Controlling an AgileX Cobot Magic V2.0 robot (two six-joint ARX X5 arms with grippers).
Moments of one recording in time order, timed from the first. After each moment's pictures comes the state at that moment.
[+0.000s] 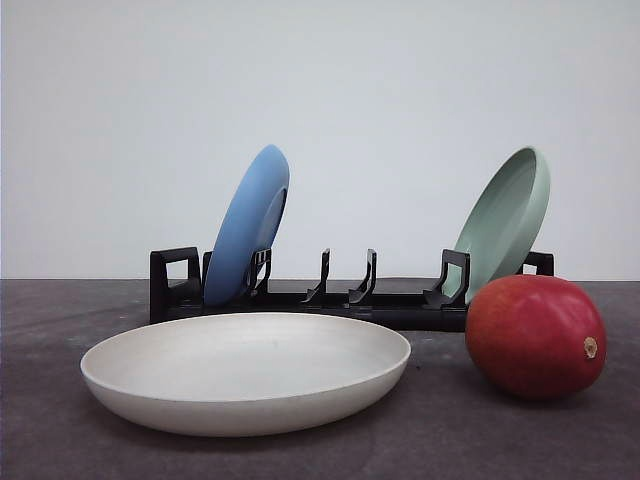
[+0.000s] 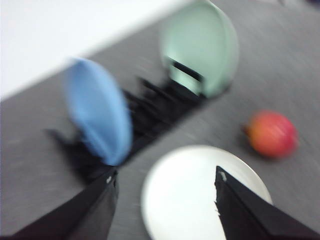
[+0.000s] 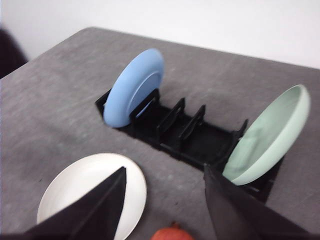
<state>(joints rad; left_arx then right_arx) -0.77 0.66 0.94 -0.66 -0.13 0.09 0.34 0.75 1.05 -0.69 -0.29 0.06</state>
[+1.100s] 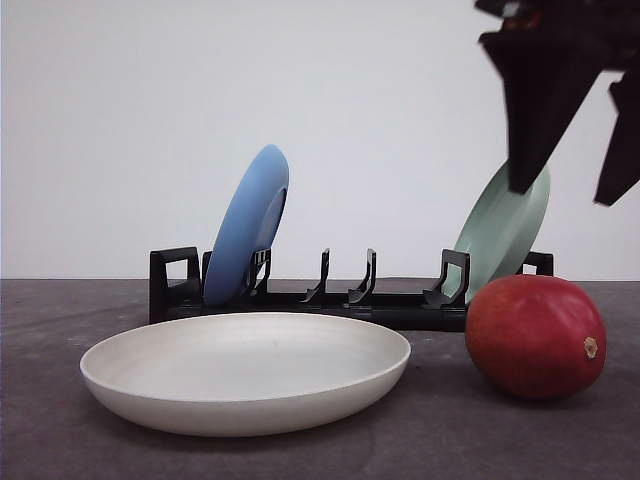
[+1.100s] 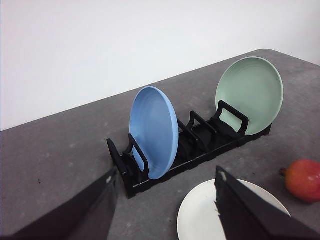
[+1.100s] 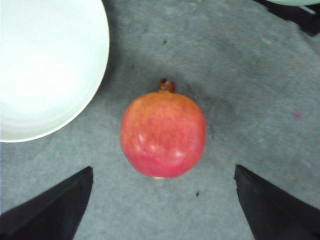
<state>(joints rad) -0.62 0.49 0.94 -0.68 -0.13 0.06 0.55 1.25 1.05 -0.95 -0.05 0.13</state>
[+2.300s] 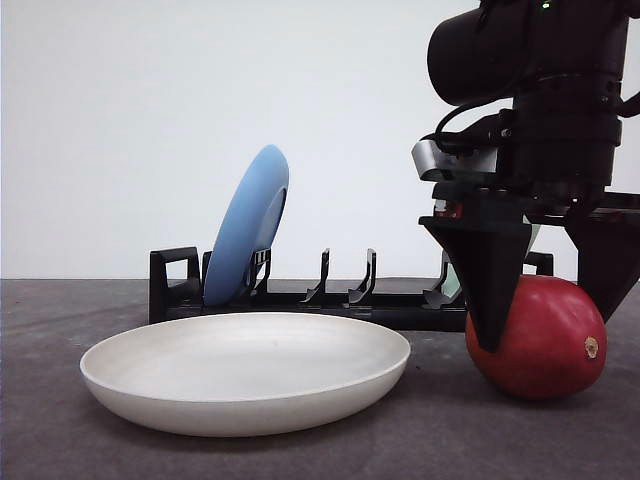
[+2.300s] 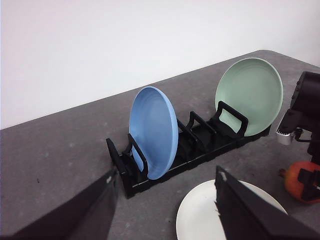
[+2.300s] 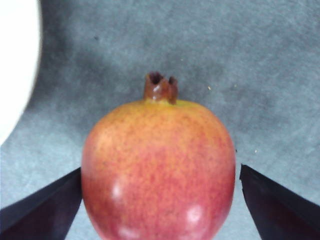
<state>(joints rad) -0.62 0.49 0.94 -0.68 -0.13 0.05 0.57 1.58 1.05 -0.87 -0.02 0.20</state>
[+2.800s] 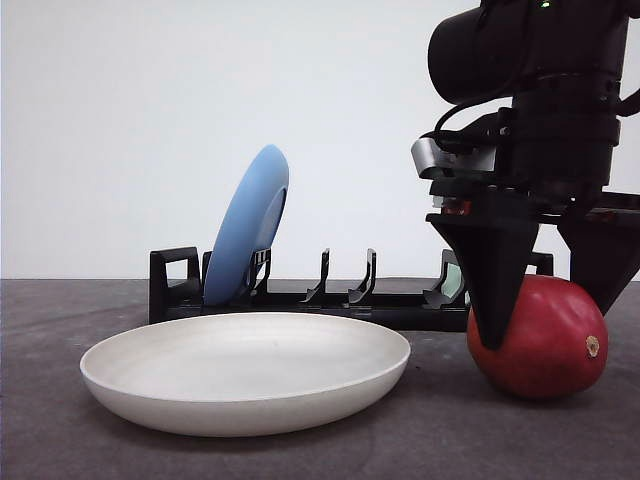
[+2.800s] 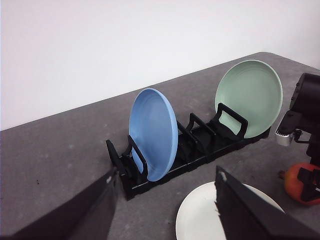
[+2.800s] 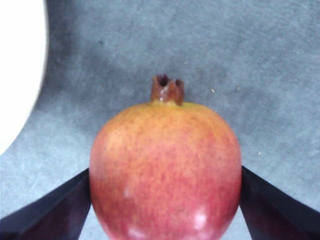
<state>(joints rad) -0.62 0.49 0.94 -0.68 -0.13 0.05 0.57 1.58 1.05 -0.87 -0.03 0.20</state>
